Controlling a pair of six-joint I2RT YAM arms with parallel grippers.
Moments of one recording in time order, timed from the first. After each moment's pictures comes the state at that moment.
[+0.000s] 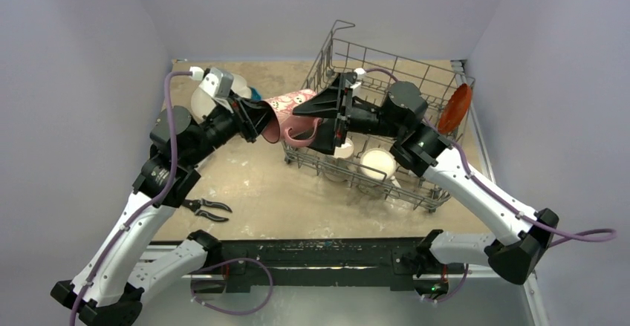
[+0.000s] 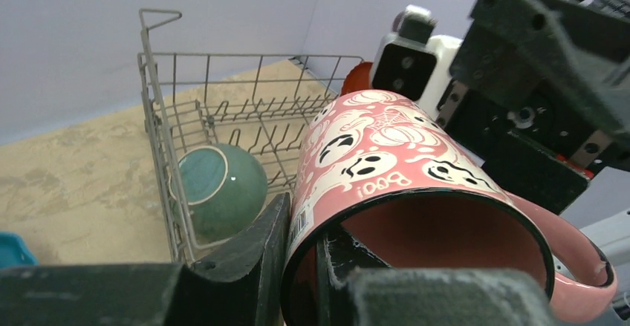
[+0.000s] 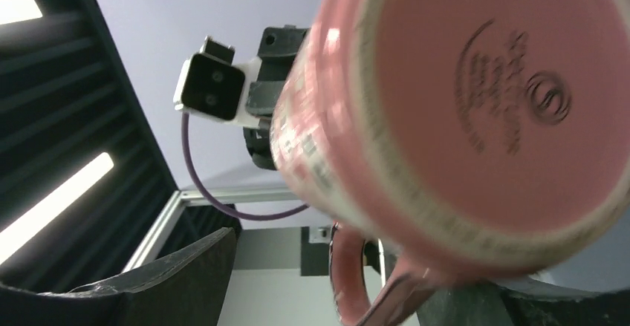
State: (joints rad) left arm -0.52 0.85 1.12 -0.20 0.27 -0.34; right arm 0.74 1.21 1.26 0.03 -0.68 1.73
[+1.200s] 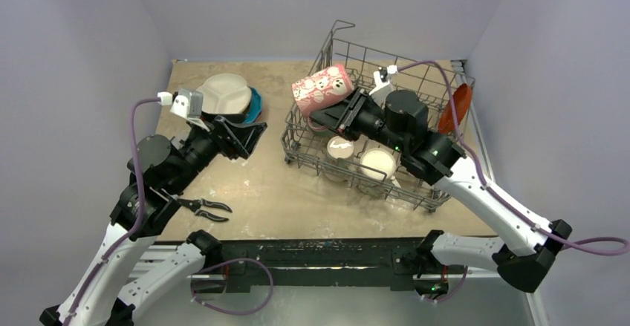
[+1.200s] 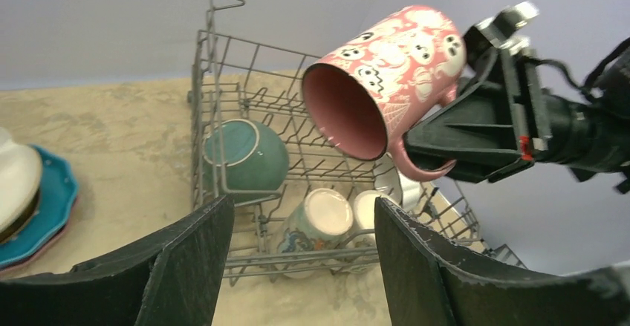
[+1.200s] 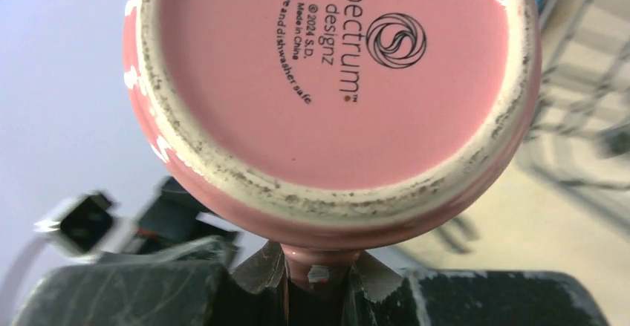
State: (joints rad) left arm -0.56 0.68 1.08 -0.34 0.06 -0.43; right arm 0.80 1.13 1.22 -0.19 -0.13 1.30
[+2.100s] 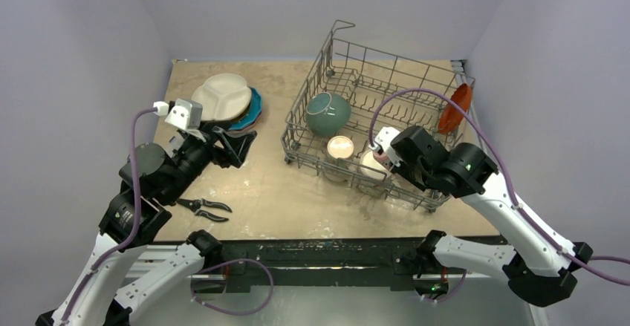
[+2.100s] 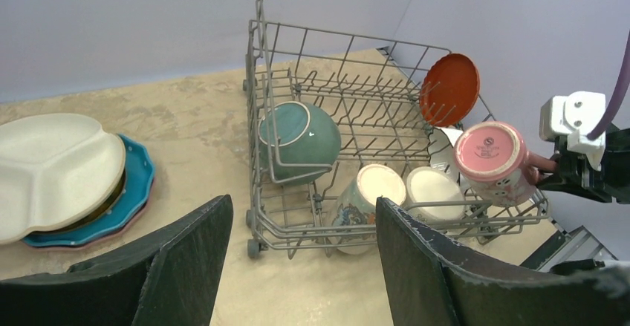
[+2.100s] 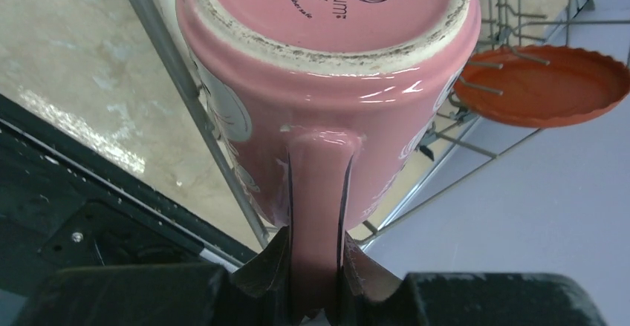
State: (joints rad) left arm -0.60 0.62 1.11 -0.49 -0.07 -0.26; right arm 0.80 1.04 1.37 -1.41 0.43 -0.23
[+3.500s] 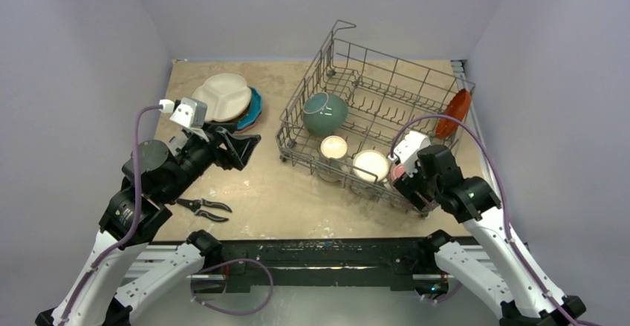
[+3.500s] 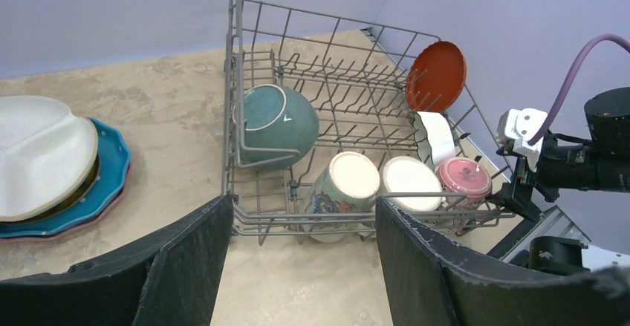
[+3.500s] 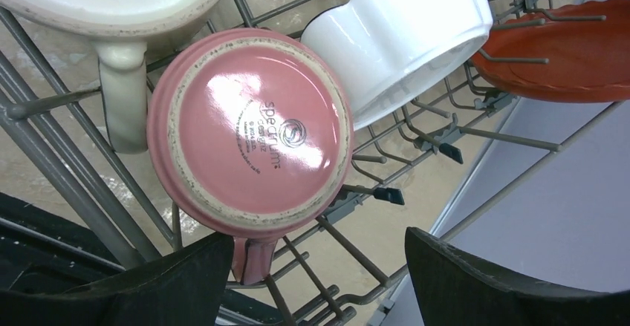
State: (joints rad) left arm -0.60 0.64 1.13 -0.54 -0.02 -0.30; right arm 0.47 0.73 0.85 -1.06 0.27 -0.43
